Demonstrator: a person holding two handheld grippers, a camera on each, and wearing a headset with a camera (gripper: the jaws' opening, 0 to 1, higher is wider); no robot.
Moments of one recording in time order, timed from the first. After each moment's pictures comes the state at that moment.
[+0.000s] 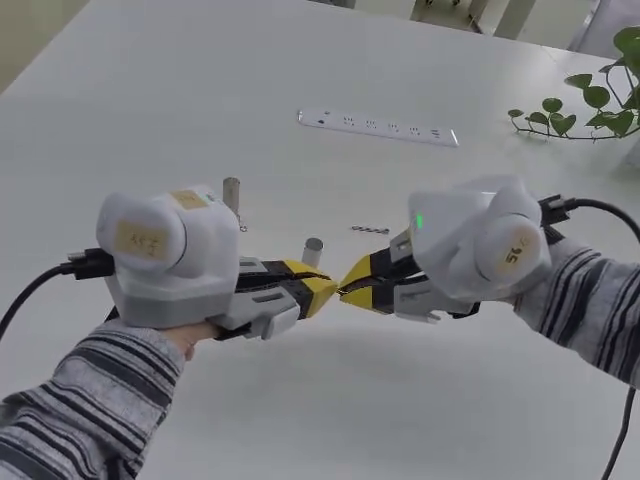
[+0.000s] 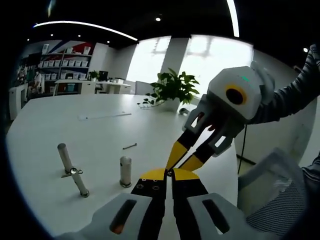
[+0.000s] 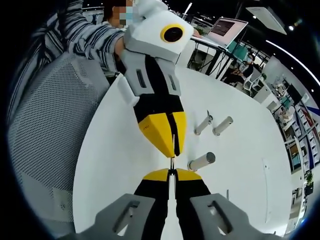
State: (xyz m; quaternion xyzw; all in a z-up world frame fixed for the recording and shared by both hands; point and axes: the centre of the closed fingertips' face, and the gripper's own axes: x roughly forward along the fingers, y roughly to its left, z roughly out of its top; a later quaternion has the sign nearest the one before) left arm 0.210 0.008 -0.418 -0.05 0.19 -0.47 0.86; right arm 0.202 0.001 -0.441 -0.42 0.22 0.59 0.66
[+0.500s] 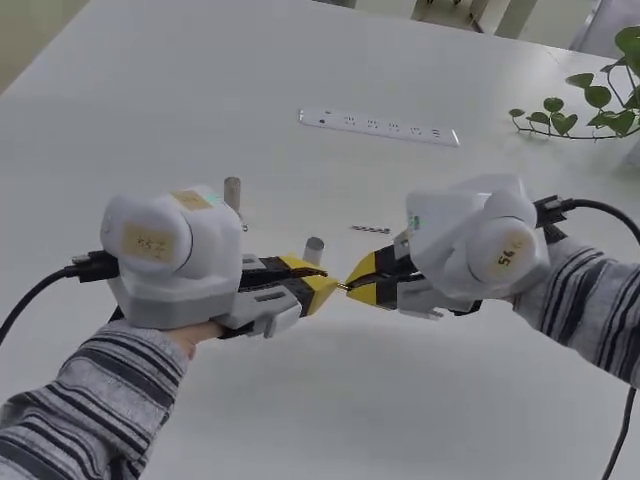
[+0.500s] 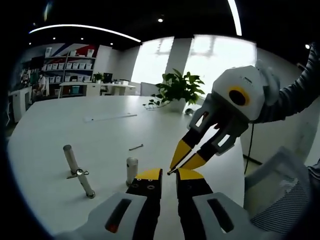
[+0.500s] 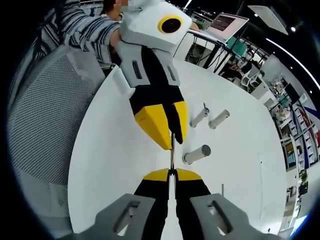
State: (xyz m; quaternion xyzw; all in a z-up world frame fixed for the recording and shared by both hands) left arm 0.218 0.012 -0.420 -0.04 0.19 -0.45 0.87; right arm 0.211 -0.008 -0.446 -0.45 0.23 0.56 0.65
